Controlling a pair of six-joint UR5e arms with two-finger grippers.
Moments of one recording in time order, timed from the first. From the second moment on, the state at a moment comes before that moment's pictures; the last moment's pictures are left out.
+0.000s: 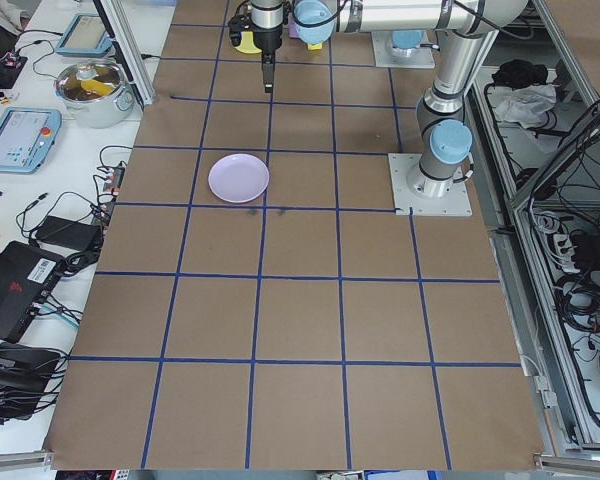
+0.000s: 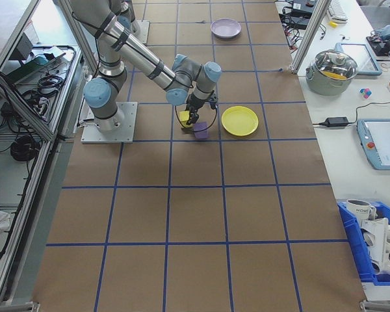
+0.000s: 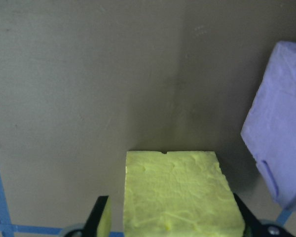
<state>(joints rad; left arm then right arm) -1.55 -1.64 -1.55 -1.49 1.61 -0.03 1.33 -1.36 2.12 -2.00 -1.72 -0.35</state>
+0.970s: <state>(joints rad) -1.55 -1.64 -1.55 -1.49 1.62 -0.03 1.33 -1.32 1.80 -1.77 -1.69 -0.25</state>
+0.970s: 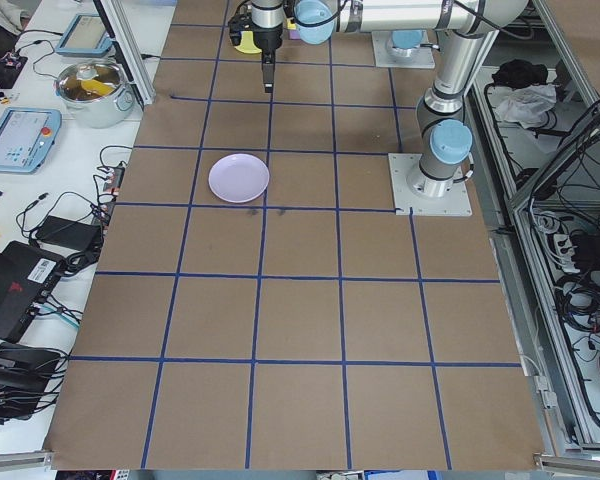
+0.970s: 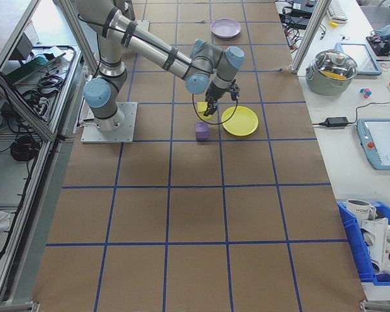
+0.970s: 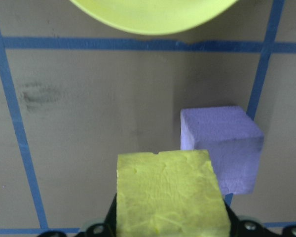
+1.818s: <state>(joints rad) -1.55 -1.64 -1.55 -1.49 1.62 -0.03 1.39 -0.98 1.40 -1.76 -1.62 -0.17</state>
